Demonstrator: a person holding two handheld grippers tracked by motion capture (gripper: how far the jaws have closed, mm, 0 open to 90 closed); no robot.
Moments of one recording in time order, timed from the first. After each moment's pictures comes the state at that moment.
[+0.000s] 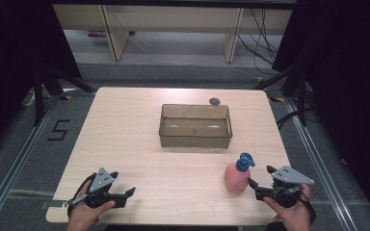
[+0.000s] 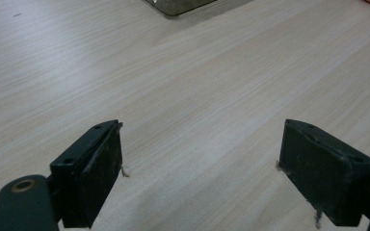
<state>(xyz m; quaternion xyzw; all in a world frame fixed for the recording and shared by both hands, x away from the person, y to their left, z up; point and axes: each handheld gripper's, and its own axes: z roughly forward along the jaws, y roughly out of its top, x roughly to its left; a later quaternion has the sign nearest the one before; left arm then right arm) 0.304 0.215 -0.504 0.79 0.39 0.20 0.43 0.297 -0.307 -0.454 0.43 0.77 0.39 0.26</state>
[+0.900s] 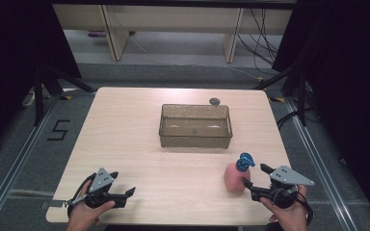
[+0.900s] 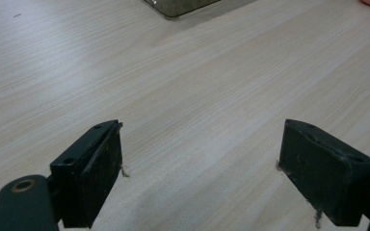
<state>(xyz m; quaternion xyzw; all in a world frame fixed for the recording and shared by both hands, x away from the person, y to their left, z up) 0.304 0.216 -0.504 0.79 0.39 0.19 0.43 0.292 -0.293 -0.443 0.41 0.76 0.44 0.25</state>
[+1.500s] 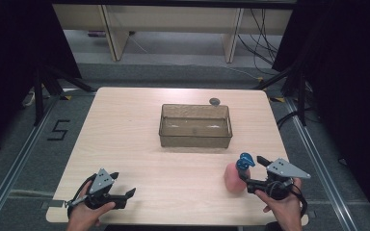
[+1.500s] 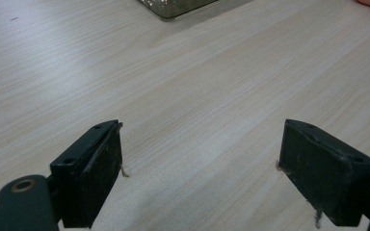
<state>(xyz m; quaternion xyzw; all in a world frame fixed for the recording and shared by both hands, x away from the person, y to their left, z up) 0.302 0.214 -0.505 0.79 0.38 0.20 0.44 0.309 -0.283 -0.439 0.41 0.74 0.47 0.24</state>
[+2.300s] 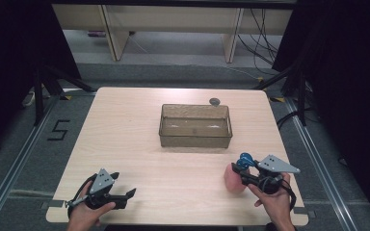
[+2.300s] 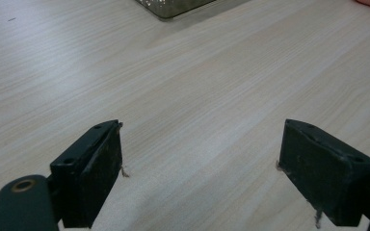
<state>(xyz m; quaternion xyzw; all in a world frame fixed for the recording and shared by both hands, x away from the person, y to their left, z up) 0.302 0.213 -0.505 0.79 0.38 0.20 0.44 0.328 -0.271 -0.453 0.38 0.75 0.50 0.23</state>
